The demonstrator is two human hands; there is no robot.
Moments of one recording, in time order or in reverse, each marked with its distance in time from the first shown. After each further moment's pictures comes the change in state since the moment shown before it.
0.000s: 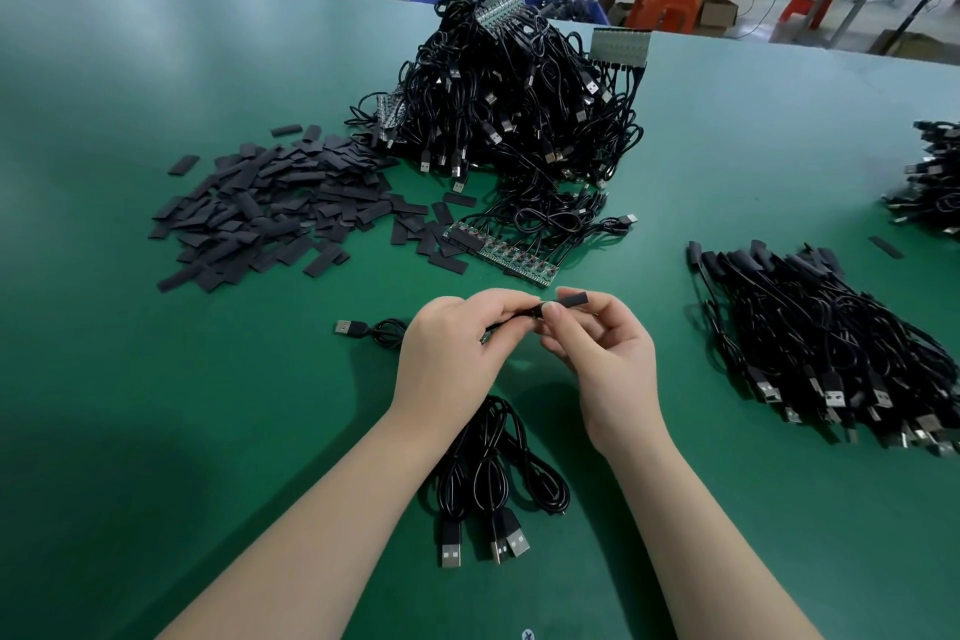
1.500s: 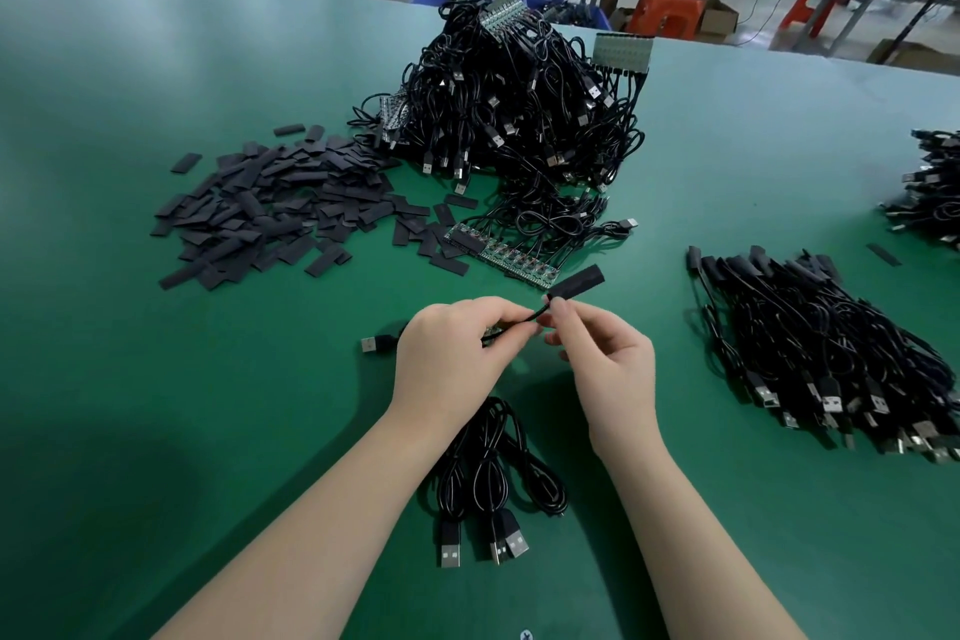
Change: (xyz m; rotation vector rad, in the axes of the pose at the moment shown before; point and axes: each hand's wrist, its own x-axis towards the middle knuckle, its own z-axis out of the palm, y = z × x) left_hand 0.001 -0.001 0.001 0.054 -0.003 -0.059; right_hand -0.004 -0.004 0.003 -0.251 0.043 -0.100
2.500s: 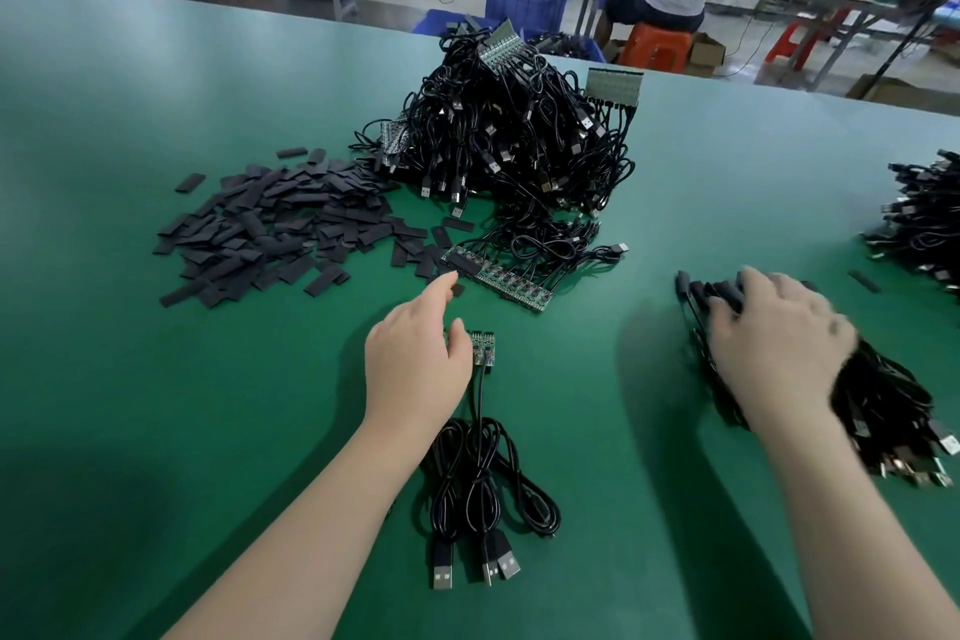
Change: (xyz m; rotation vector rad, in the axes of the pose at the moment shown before) left_hand 0.009 -0.018 -0.008 0.227 0.047 -0.152; right_hand 0.074 -0.034 -0.117 -1.558 0.316 0.026
